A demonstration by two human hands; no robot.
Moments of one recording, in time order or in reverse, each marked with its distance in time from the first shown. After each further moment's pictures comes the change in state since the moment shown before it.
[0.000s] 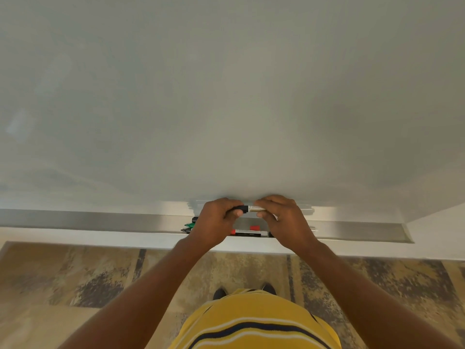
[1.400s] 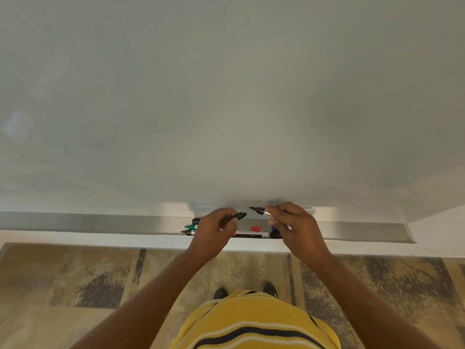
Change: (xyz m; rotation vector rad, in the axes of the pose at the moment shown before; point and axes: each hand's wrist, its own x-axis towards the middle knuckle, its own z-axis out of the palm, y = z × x) left_hand -0.018 -0.021 0.013 -0.188 0.056 -0.165; right_hand -0.025 0.010 -0.009 0.031 0.041 0.034
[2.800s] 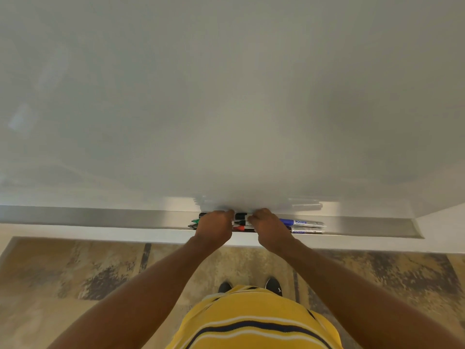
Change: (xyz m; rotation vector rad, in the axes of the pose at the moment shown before) left_hand 0.034 -0.062 0.006 0.942 -0.112 0.152; right_hand 0.009 0.029 0.099 -0.518 -0.465 -0.041
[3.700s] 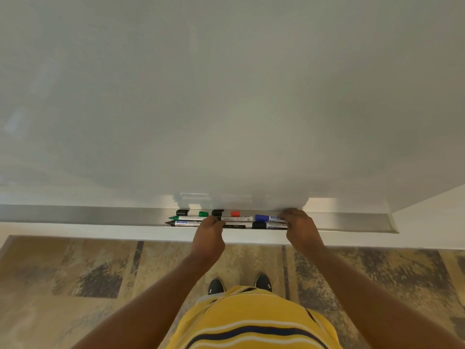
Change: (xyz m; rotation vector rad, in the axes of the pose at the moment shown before) left_hand -0.028 0.072 0.029 -0.266 0.132 -0.156; right_hand -0.082 0.114 -0.019 0.238 0.193 0.327
